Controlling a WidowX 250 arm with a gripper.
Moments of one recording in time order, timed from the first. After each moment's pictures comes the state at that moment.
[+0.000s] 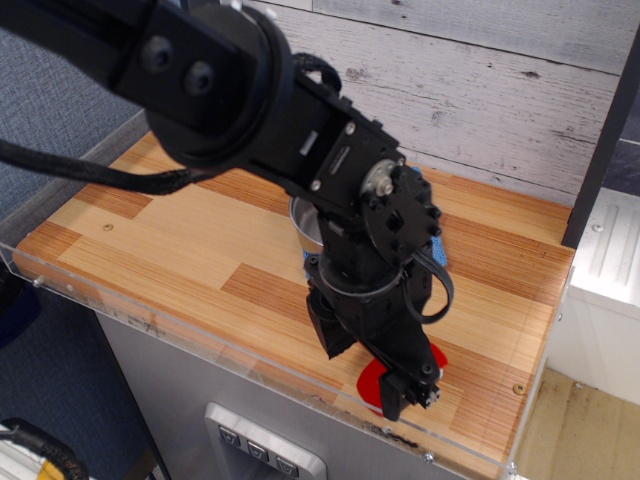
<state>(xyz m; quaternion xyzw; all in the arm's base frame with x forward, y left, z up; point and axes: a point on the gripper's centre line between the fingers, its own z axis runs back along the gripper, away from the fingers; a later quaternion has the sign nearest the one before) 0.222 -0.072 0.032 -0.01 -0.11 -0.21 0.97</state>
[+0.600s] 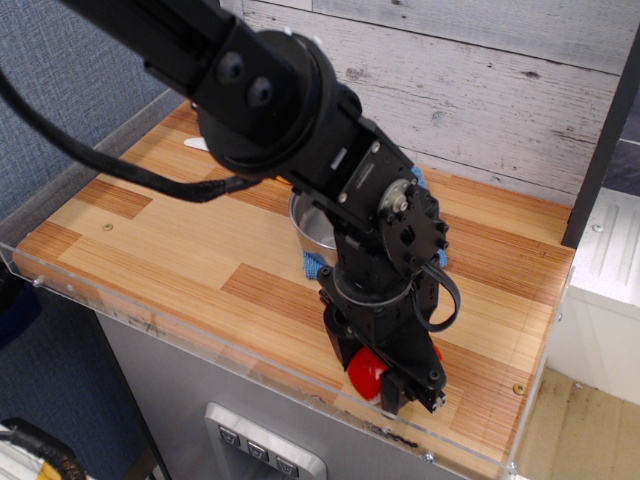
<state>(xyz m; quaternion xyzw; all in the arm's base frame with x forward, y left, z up) 0.231 -0.075 0.012 -0.01 -0.10 -0.21 0.97</state>
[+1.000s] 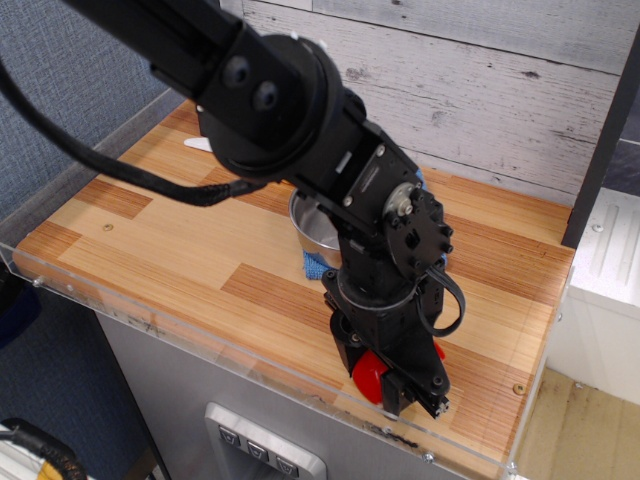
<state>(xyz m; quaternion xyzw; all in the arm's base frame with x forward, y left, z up) 0.228 -0.080 0.012 -0.02 -0.09 -0.22 0.97</state>
